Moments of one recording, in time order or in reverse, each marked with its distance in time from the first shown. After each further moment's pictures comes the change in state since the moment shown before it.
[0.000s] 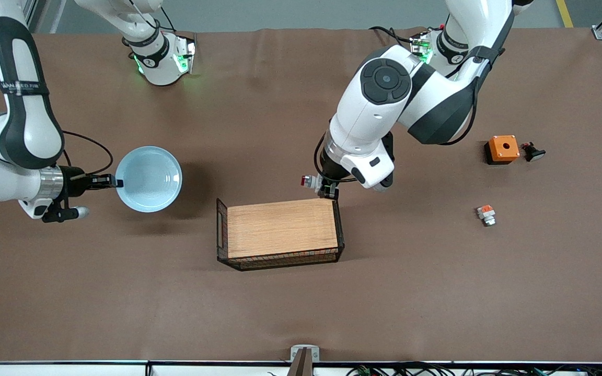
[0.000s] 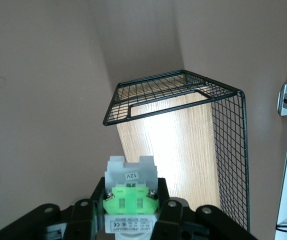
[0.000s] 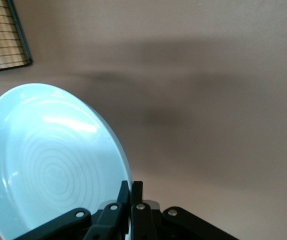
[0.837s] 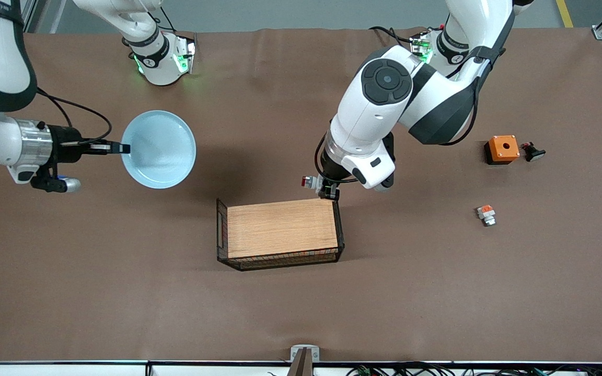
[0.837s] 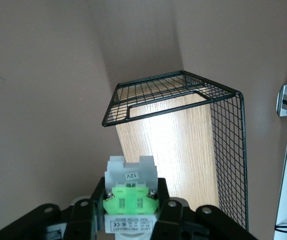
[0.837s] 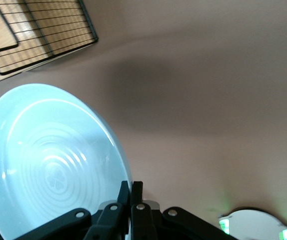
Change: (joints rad) left arm 0.000 0.000 0.002 0.002 0.000 0.000 0.000; right arm 0.096 -0.167 0.002 0.079 0.122 -0.262 0.378
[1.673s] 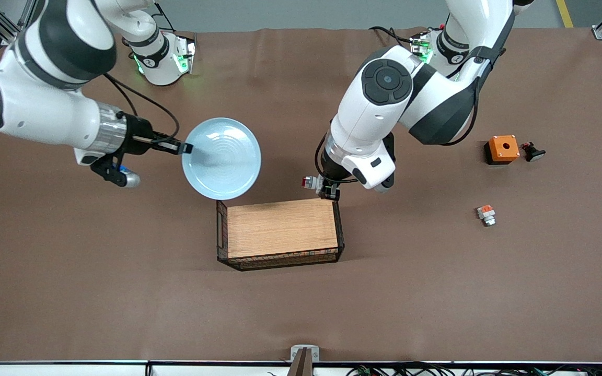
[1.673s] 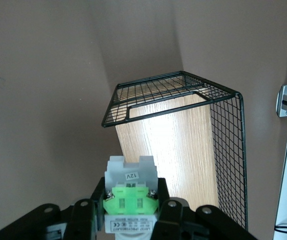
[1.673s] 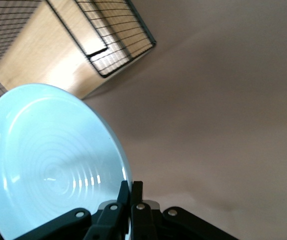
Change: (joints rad) left arm 0.000 0.000 0.001 0.000 0.000 0.000 0.000; right arm 0.288 -0.025 0.004 -0.002 0.079 0.273 0.498
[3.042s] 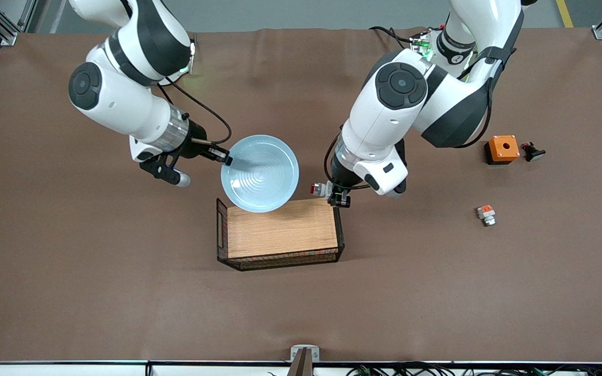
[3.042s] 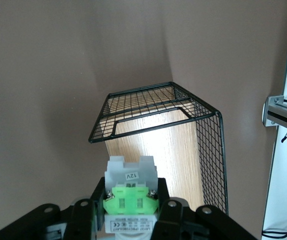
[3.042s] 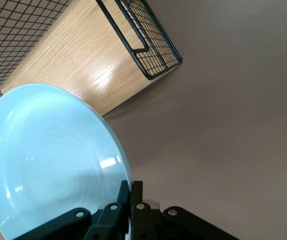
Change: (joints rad) left arm 0.010 -0.002 0.027 0.013 0.000 -0.002 0.017; right arm 0.167 0.053 0.000 -0.056 -0.099 0.283 0.118
